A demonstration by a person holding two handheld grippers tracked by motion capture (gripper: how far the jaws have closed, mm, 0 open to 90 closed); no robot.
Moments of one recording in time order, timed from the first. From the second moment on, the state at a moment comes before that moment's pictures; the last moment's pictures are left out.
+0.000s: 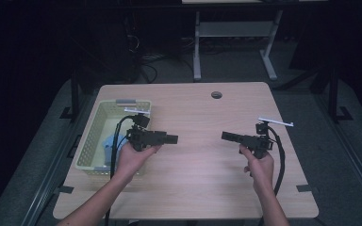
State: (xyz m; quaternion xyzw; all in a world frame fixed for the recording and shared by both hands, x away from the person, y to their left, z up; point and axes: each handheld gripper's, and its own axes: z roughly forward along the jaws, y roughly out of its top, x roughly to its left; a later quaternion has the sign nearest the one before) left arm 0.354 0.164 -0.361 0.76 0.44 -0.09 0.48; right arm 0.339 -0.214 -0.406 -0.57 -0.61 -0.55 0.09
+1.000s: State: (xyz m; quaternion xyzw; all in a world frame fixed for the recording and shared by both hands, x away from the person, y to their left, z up) left arm 0.335 0.119 -0.383 0.77 0.40 -0.09 0.48; right arm 0.316 -0.265 -0.427 -0.59 -0.59 -0.54 0.09
